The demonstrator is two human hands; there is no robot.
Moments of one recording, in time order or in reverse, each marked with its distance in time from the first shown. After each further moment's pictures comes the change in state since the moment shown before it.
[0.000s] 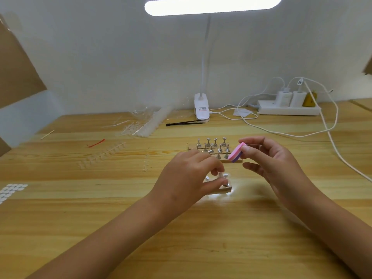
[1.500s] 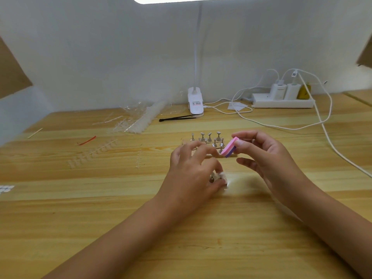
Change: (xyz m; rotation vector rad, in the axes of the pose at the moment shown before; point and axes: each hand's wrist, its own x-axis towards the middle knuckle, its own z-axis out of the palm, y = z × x) left_hand -0.001 0.000 0.036 0.092 0.007 -0.074; right_hand 0.001 -0.001 0.003 0.021 -0.007 0.037
